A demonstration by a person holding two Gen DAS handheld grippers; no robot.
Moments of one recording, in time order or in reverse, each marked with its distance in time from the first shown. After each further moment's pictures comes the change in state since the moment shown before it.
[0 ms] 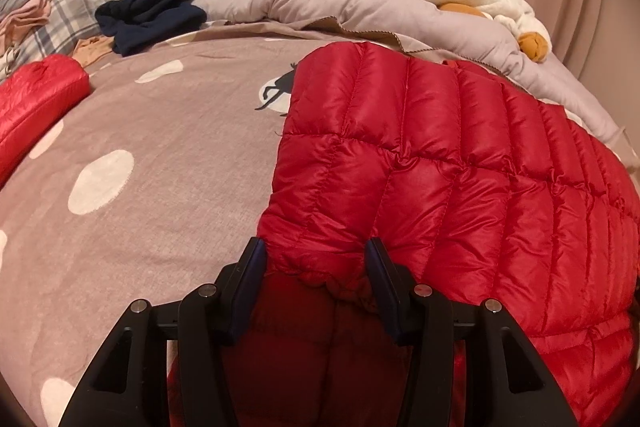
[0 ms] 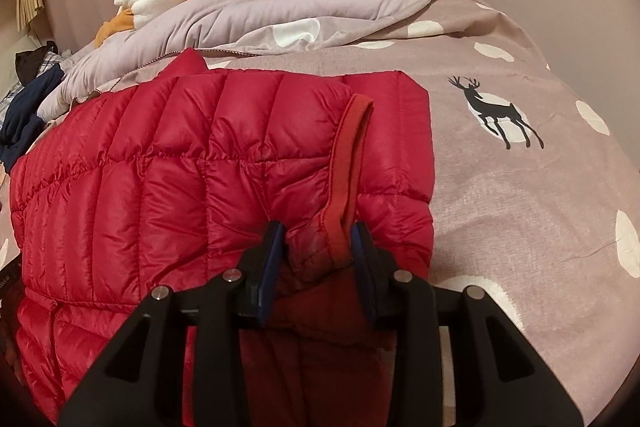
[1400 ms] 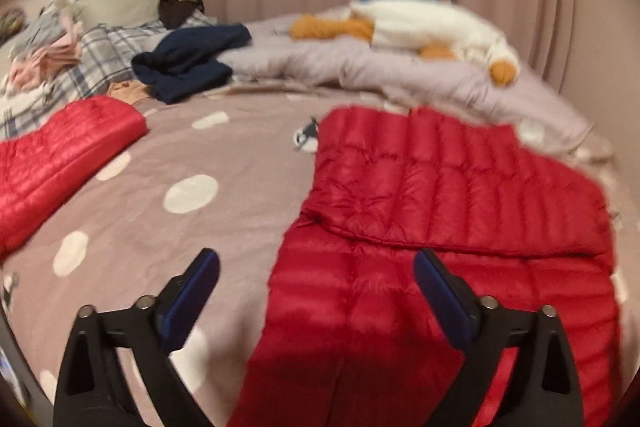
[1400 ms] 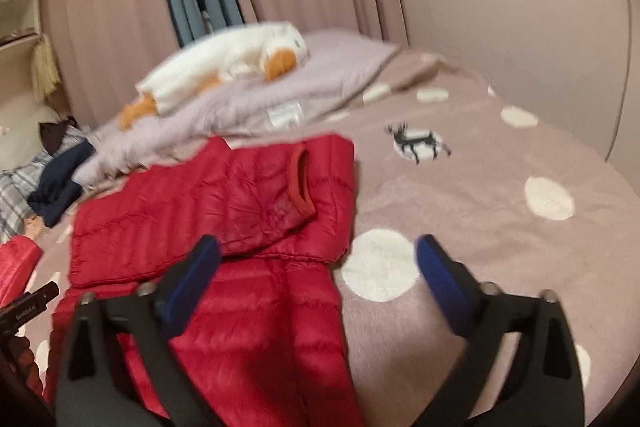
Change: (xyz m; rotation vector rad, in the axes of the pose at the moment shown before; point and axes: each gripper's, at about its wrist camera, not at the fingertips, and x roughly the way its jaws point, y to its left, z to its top) left arm -0.123 0.027 -0.041 0.016 -0.180 -0.018; right arm -0.145 -0.039 -0.063 0.140 -0.307 0.045
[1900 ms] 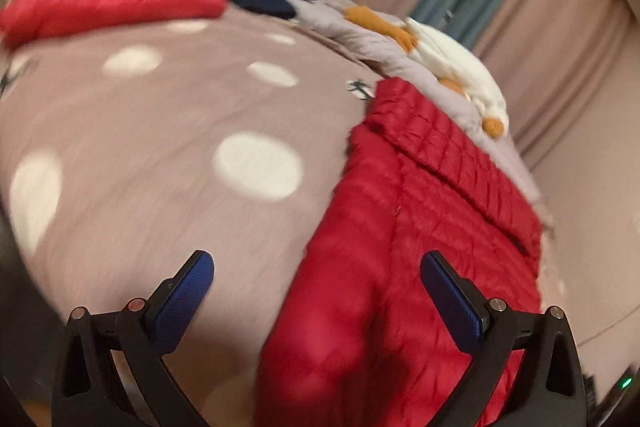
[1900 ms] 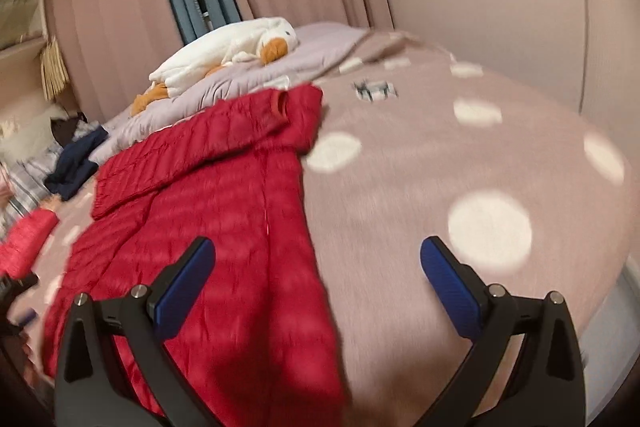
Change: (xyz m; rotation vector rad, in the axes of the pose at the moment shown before) left arm -0.054 0.102 -0.113 -0.434 0.079 -0.216; right arm -0.082 -0.046 -0.098 0.110 0.076 0.050
